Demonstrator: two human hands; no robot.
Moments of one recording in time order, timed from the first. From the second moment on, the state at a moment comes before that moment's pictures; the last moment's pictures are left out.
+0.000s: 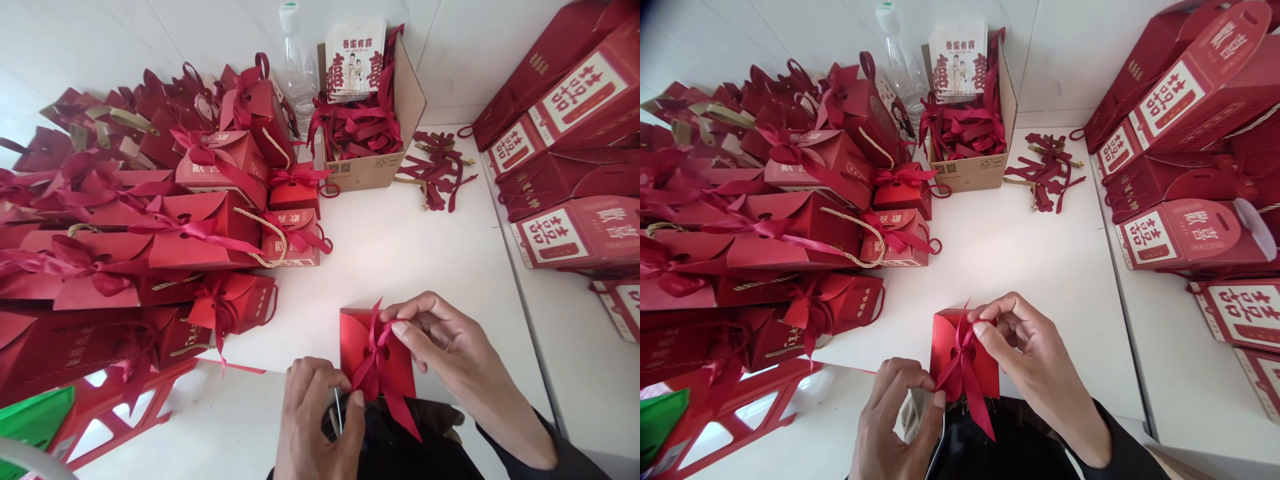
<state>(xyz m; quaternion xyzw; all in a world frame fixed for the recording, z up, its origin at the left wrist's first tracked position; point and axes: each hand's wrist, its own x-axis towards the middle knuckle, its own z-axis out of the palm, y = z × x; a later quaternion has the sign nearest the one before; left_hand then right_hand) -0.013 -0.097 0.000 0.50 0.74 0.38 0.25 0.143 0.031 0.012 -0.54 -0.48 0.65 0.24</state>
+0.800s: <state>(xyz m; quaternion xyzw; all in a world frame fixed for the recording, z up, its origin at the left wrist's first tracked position) -0.004 -0.083 0.004 0.35 0.75 0.46 0.33 0.143 0.032 0.006 -0.54 -0.42 0.67 0.28</state>
